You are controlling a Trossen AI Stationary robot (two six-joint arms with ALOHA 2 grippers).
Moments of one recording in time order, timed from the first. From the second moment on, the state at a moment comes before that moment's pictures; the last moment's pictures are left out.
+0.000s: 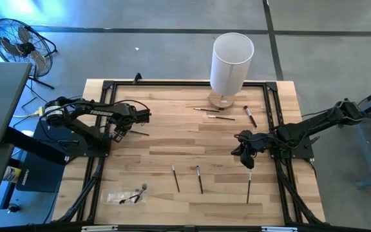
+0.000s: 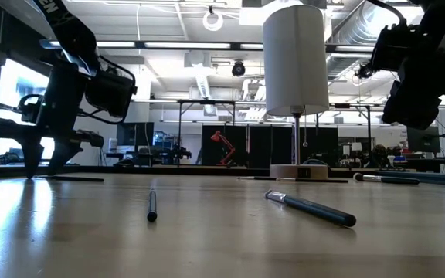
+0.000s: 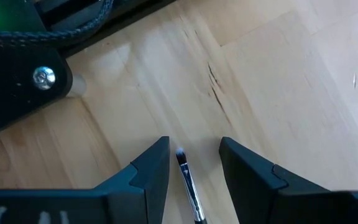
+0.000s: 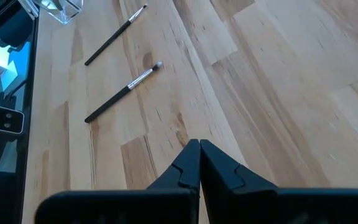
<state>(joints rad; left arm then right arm) 0.37 1.44 0.62 -0.90 -0.23 -2.32 0.28 0.84 0.36 -0.22 0.09 0.73</state>
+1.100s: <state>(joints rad) 0.37 1.44 0.63 -0.85 -0.32 -1.87 0.27 0.84 0.36 -0.22 0.10 0.73</state>
